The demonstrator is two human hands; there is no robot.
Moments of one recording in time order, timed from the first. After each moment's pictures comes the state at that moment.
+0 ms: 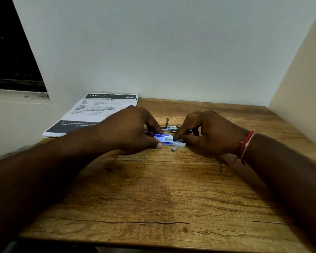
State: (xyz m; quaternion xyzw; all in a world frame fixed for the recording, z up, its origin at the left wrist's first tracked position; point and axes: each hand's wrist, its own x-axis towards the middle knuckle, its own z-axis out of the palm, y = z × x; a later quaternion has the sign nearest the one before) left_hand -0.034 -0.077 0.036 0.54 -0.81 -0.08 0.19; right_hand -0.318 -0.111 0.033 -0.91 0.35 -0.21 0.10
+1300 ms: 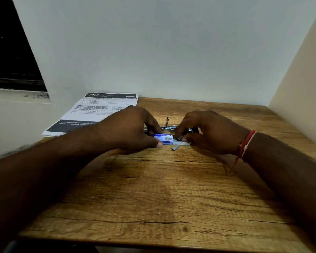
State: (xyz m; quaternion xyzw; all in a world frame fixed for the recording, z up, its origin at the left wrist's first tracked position) left_hand -0.035 -0.079 0.035 0.55 -0.81 -0.09 0.18; right_hand -0.318 -0.111 0.038 -0.93 0.34 -0.15 0.06
